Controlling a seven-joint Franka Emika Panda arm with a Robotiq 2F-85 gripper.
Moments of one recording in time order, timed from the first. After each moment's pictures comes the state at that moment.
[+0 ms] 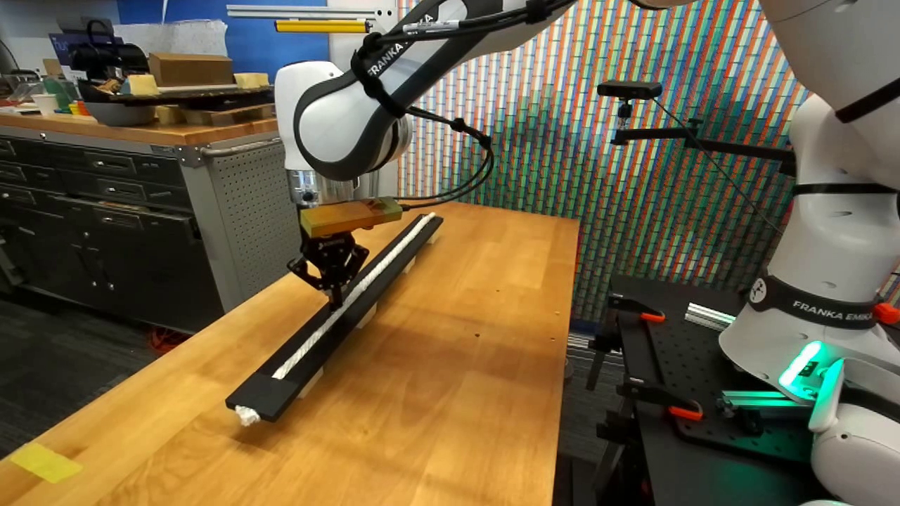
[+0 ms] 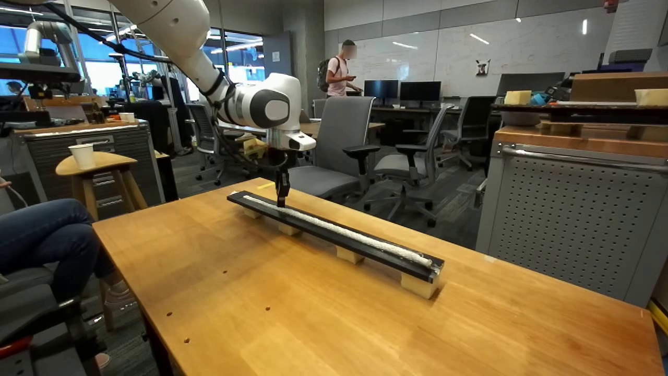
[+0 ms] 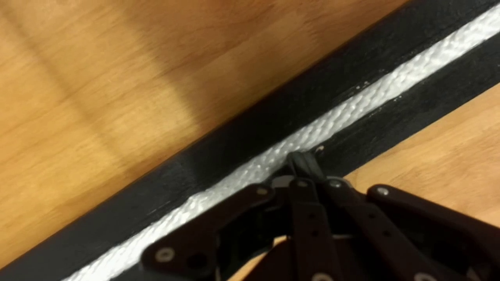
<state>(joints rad) 0.20 0.76 -0.02 -1.54 0.11 2.26 0.66</state>
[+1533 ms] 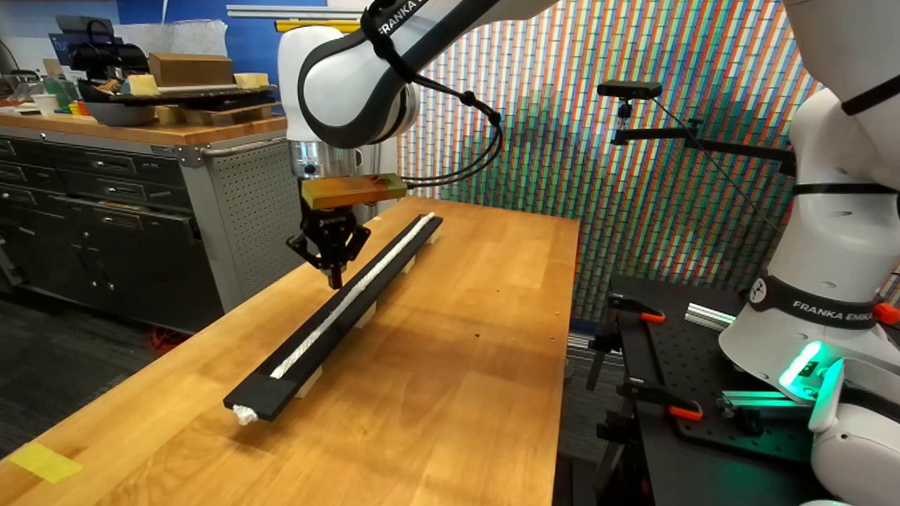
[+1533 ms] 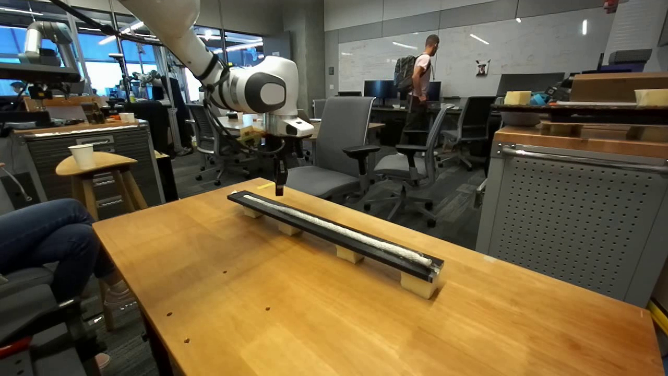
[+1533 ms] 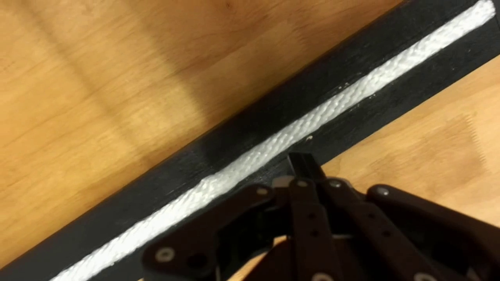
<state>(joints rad) 0.20 0.67 -0.02 -1.60 0.11 2.26 0.66</state>
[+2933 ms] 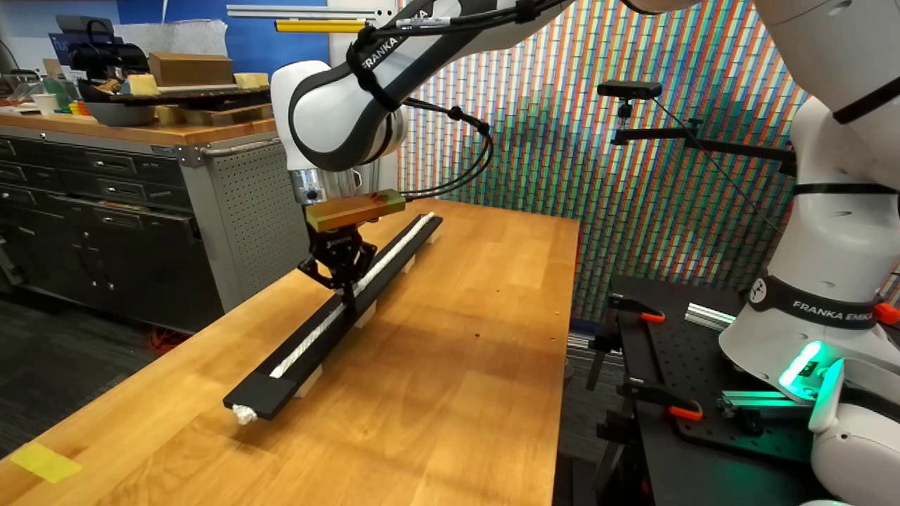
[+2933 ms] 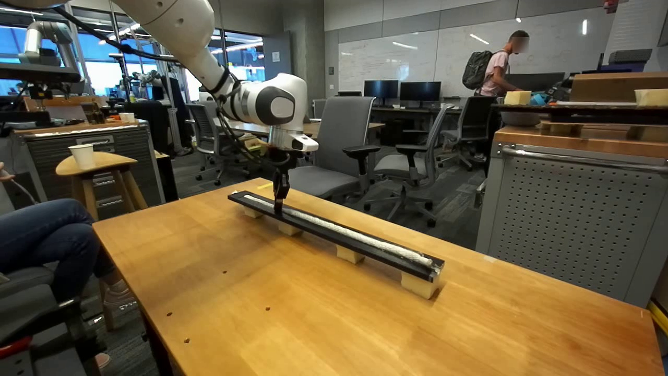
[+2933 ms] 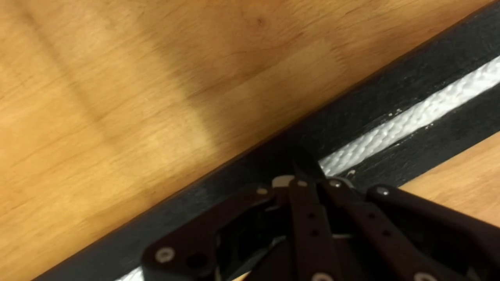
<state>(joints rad) 0.18 0.78 -0.02 -1.49 0.11 2.13 0.63</state>
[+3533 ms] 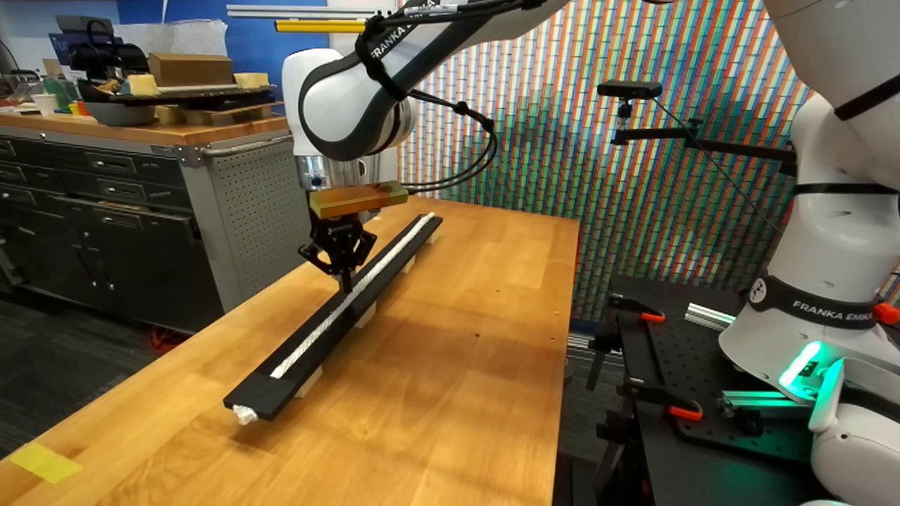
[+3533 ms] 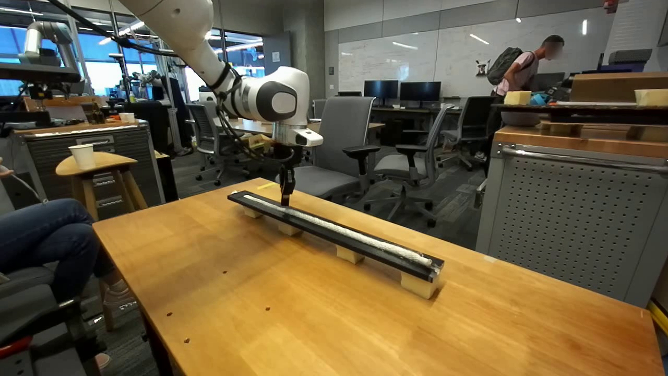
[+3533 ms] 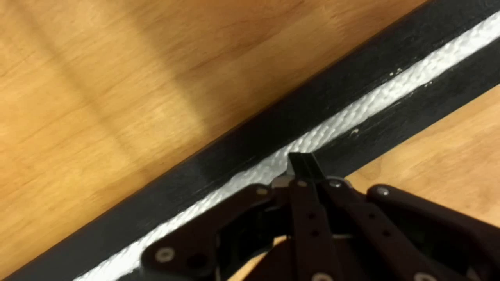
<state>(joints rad) 0.17 0.74 -0.03 -1.53 0.11 2.20 0.63</state>
